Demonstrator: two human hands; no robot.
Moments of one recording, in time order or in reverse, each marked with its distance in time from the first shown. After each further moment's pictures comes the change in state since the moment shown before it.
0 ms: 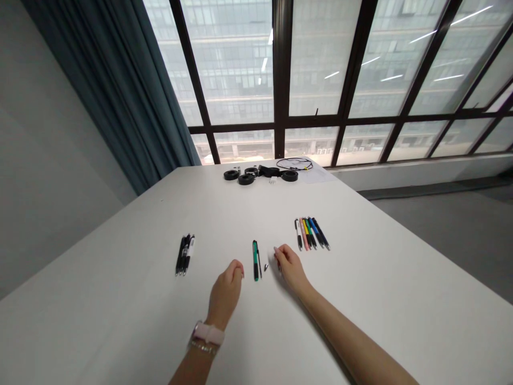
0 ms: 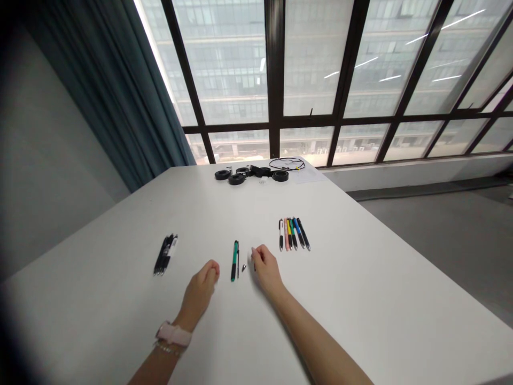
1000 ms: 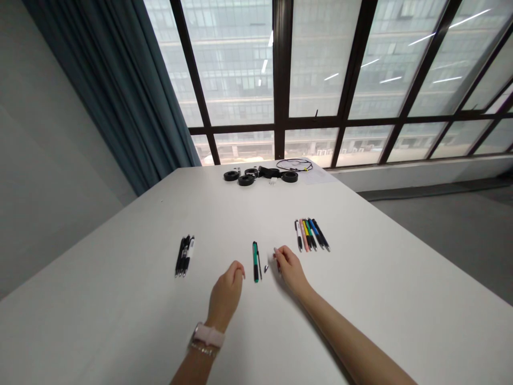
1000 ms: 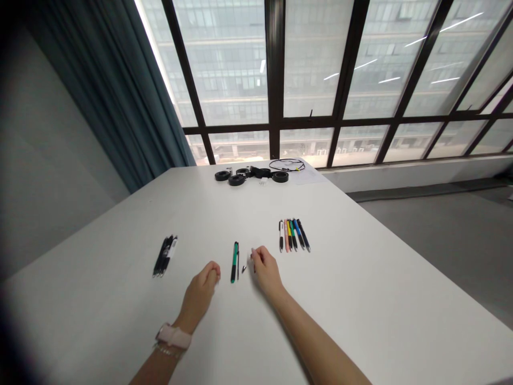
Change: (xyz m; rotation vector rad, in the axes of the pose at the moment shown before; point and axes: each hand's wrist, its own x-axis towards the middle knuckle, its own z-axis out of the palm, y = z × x) left_hand -0.001 -0.001 -0.001 0.042 -0.004 0.013; right_hand -0.001 -0.001 0.001 -0.005 -0.002 0.008
